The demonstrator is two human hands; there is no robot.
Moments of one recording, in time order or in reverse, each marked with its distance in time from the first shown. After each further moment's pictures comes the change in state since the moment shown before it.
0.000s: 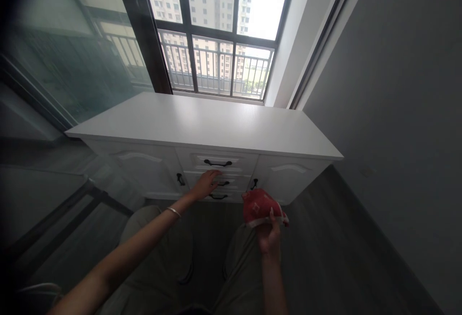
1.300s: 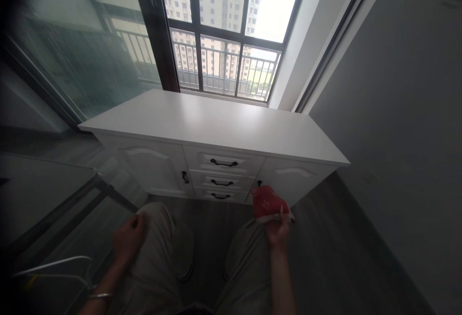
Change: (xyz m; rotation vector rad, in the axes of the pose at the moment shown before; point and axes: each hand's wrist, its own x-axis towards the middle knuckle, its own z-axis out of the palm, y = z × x) left_hand -0.248 -0.057 -0.055 0.262 0.348 -1.141; right_hand 0.032 -0.013 -0.001 -0.040 -0.012 -0.039
